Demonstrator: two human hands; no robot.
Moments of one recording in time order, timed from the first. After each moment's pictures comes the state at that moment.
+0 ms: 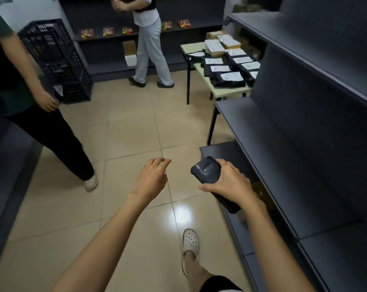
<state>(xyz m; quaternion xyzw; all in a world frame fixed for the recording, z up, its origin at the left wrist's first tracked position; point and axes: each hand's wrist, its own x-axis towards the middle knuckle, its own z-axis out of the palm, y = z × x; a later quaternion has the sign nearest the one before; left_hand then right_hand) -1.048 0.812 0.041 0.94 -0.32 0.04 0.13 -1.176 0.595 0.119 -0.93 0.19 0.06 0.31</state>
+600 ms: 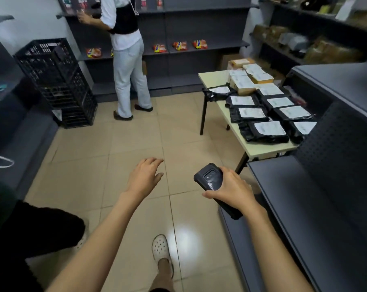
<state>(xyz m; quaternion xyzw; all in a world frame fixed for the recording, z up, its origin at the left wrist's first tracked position) -0.559 0.766 0.051 0.95 -0.27 0.03 0.15 -0.701 0.519 0.111 -0.94 0.18 0.06 0.30</state>
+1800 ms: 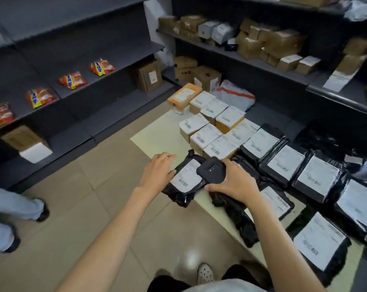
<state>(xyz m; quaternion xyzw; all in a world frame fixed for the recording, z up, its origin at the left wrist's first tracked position) 0.169 0.272 0.068 0.85 -0.52 -0.07 0.10 -0.047 0.151 0.113 -0.85 0.41 0.01 0.33</state>
